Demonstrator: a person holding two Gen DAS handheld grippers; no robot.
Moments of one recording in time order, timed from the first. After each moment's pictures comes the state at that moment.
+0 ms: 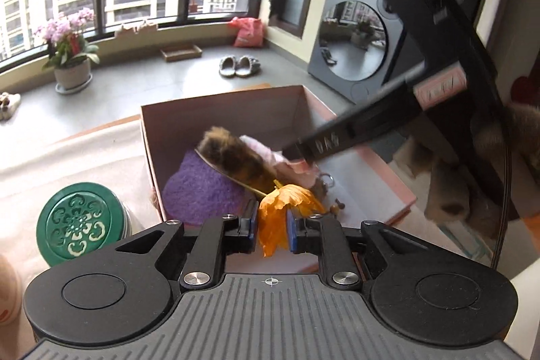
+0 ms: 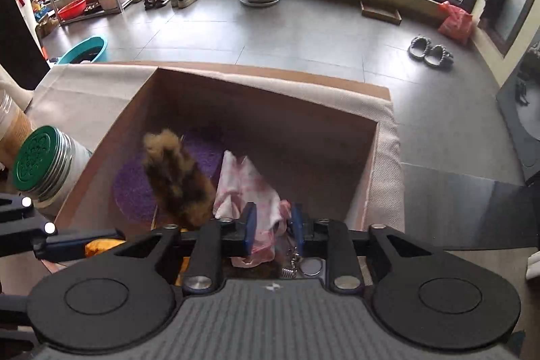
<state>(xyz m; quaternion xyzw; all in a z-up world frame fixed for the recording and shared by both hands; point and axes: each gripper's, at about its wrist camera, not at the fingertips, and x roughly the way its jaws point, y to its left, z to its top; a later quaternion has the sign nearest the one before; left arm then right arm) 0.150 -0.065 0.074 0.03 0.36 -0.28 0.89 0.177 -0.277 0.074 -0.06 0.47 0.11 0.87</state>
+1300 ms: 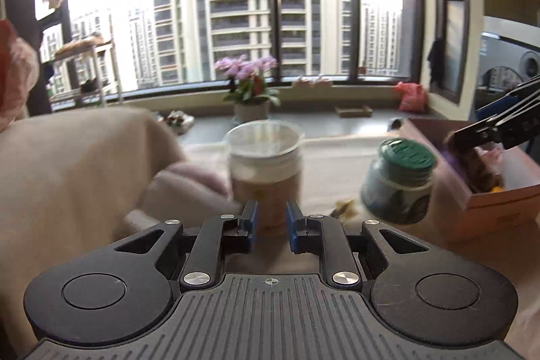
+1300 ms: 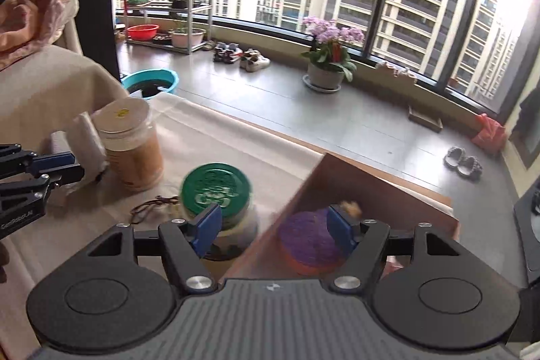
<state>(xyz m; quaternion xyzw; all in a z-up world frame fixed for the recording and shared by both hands) 0.029 0.107 0.076 0.02 0.26 0.02 0.96 0.088 -0.155 0.129 -0.14 0.33 0.23 0.90</state>
